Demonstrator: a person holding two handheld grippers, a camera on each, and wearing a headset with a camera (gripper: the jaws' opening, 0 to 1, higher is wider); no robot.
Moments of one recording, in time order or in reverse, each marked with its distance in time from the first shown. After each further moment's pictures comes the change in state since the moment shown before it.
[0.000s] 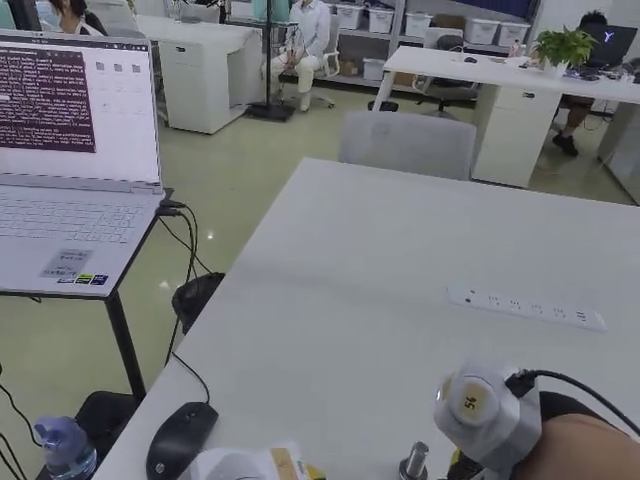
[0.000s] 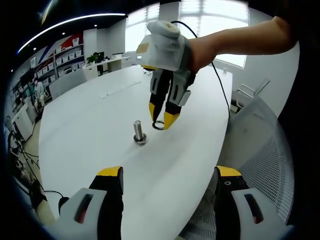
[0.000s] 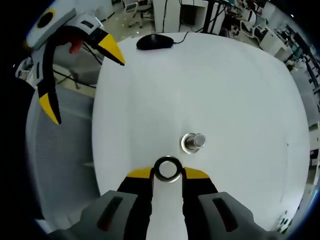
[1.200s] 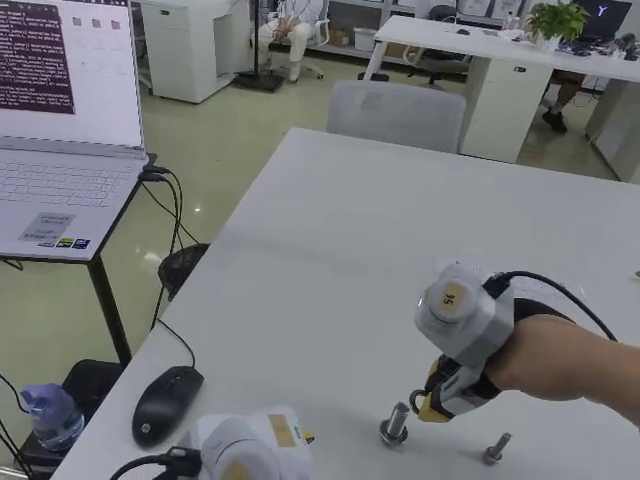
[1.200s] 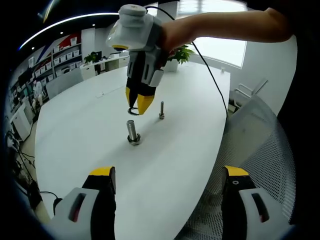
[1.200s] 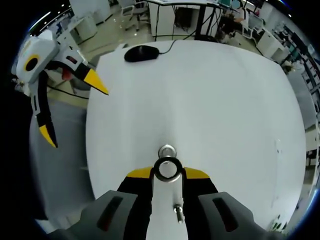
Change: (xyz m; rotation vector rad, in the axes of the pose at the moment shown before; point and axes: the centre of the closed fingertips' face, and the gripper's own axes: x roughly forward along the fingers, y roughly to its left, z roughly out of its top) left arm 0.010 -0.009 -0.003 -0.001 0.001 -0.020; right arm -0.012 -0.036 0.028 0.005 -0.012 -0.013
